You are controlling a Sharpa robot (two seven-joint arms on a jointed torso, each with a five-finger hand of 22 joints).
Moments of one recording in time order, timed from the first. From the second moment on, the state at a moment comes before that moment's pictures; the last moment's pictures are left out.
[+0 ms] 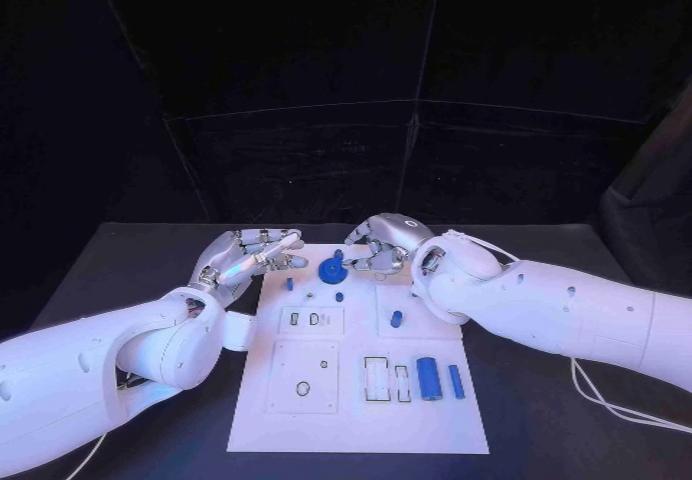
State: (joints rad) left arm 1.23 -0.89 -0.10 1.63 -0.02 -0.39 0.52; left_hand 1.29 0.02 0.19 0.03 0.05 0.93 0.22 0.08 0.07 1.00 0.18 0.08 0.07 1.12 0.12 0.17 0.17 0.17 0.89 0.24 0.25 0.08; right arm 1.22 -0.63 0.01 1.37 -1.51 -0.43 -0.12; right_hand 1.32 -0.04 -0.05 0.25 0.30 0.88 0.16 0.07 0.07 1.37 0.07 1.19 1.22 1.47 -0.01 1.50 1.31 0.05 1.46 0.11 1.51 1.31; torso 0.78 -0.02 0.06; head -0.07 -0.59
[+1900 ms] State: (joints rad) left arm 1.23 -0.89 -0.11 1.62 -0.02 -0.37 0.51; left_hand 1.29 0.02 0.19 0.03 0.05 0.93 0.22 0.08 0.07 1.00 0.18 0.08 0.07 1.12 0.12 0.17 0.17 0.17 0.89 0.24 0.25 0.08; right arm 1.15 -0.87 0.01 1.26 -1.19 -0.34 0.14; right_hand 1.47 -0.02 -0.04 0.15 0.24 0.95 0.15 0.08 0.07 1.34 0.07 1.14 1.19 1.47 -0.01 1.48 1.31 0.05 1.45 0.11 1.50 1.31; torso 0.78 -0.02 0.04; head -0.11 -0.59
